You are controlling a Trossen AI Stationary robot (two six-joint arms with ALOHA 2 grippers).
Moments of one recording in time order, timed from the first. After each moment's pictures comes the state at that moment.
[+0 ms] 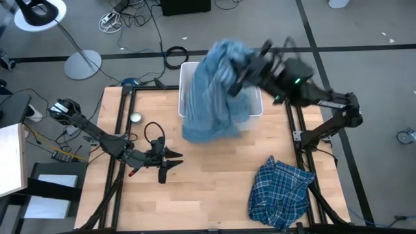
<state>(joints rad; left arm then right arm) -0.55 1.07 0.42 0.37 -0.62 -0.48 -0.06 1.40 1.69 0.07 0.54 -0.50</state>
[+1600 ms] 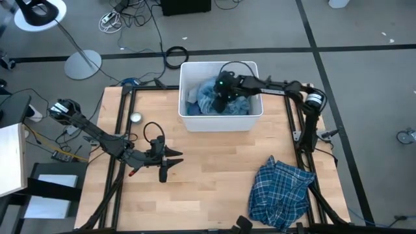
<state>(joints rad) -0.55 1.07 0.42 0.37 -0.66 -0.45 -0.50 1.89 1.43 -0.54 0.03 0.14</state>
